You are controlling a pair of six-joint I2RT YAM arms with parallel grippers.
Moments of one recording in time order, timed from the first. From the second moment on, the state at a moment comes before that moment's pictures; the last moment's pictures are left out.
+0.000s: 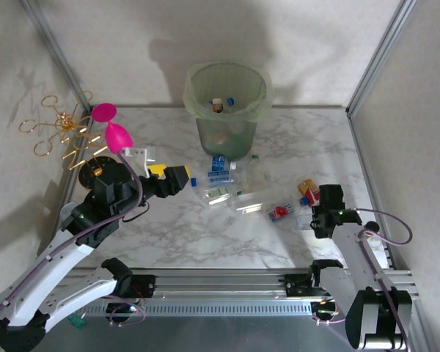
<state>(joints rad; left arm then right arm) -0.60 0.78 0.92 -0.42 0.04 -0.60 0.03 0.89 0.53 -0.78 0.18 1.42</state>
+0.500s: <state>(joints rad) -0.60 0.77 0.98 -0.46 0.01 -0.59 0.03 0.75 0.74 -0.61 0.02 0.94</state>
